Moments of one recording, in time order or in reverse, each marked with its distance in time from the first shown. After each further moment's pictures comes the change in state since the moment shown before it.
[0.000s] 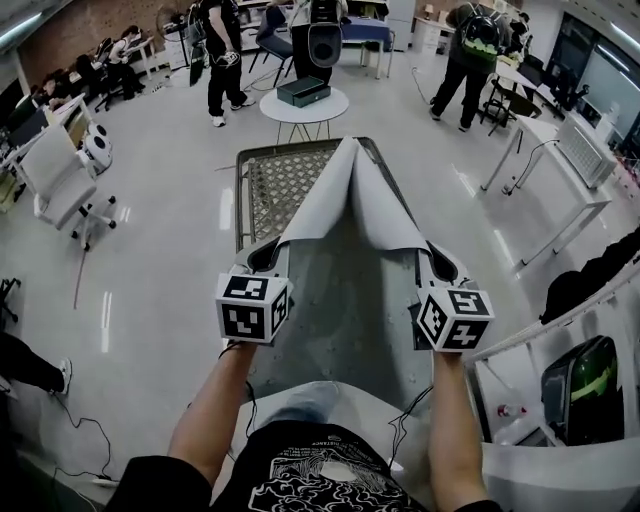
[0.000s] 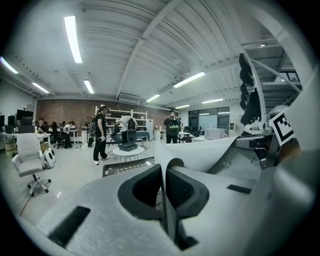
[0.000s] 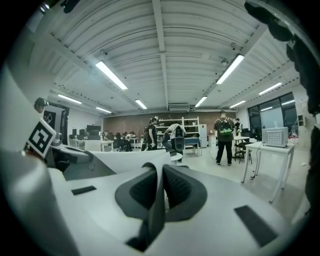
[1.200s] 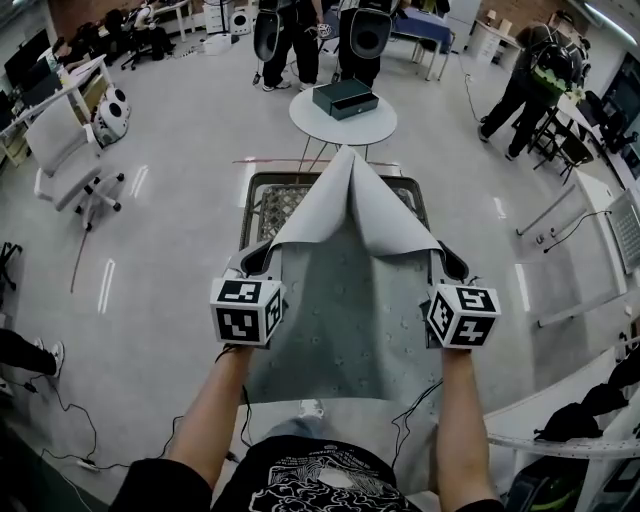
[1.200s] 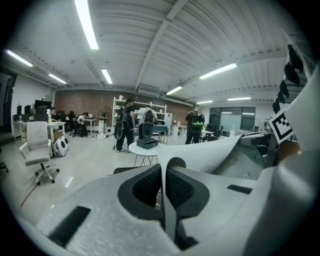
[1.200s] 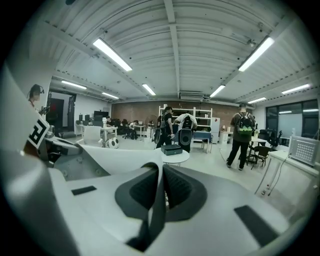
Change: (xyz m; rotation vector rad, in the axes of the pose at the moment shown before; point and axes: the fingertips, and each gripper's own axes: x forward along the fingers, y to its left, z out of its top) left arm 0.233 0.186 0.039 -0.135 0.070 0.183; right arm 0.344 -0.054 0.050 -0.119 0.137 0.104
